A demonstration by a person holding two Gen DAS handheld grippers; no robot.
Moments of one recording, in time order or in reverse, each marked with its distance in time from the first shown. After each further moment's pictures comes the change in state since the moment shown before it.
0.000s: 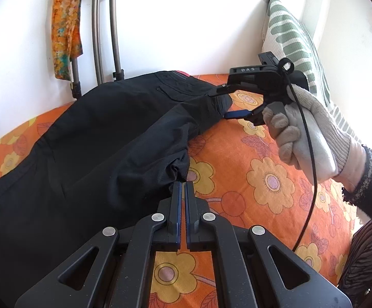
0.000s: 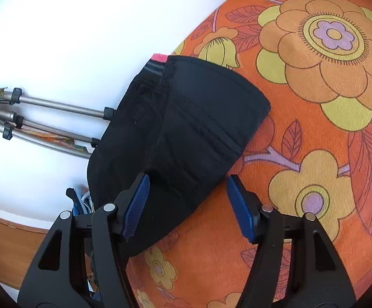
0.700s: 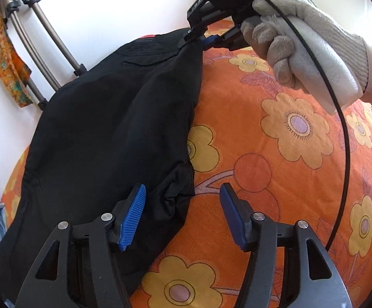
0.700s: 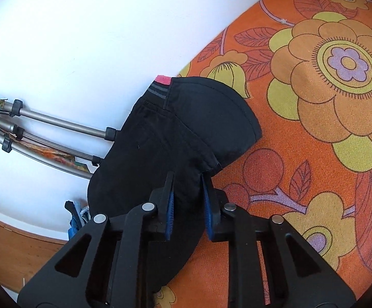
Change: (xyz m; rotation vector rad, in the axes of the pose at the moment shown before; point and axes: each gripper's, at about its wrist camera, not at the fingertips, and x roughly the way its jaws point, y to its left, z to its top) left arm 0.074 -0.031 -0.010 0.343 0.201 0.134; right arm 0.006 0.005 0.014 -0.046 -0.077 0.011
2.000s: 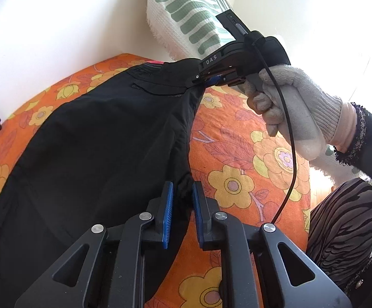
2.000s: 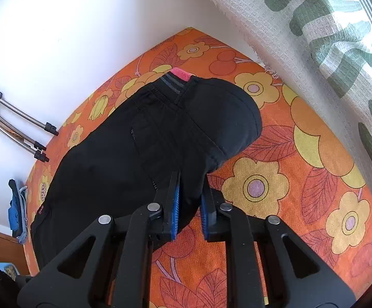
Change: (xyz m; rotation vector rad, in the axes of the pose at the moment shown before) left arm -0.057 -0.121 0.046 -0.006 -0.152 -0.410; right arm -0.188 -0.105 -0.028 -0.111 -0.098 -0.401
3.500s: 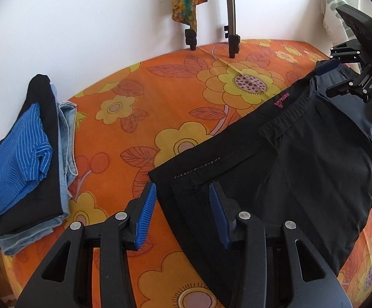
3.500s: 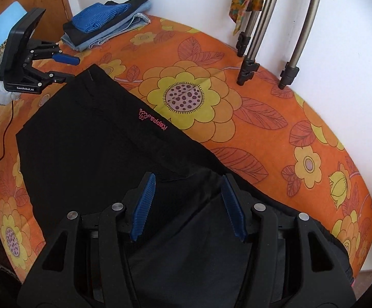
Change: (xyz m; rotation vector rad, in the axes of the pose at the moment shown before) left arm -0.159 0.282 -0.157 -0.339 0.091 0.550; right arm 0.082 0.342 -0.115 -1.317 0.215 0.253
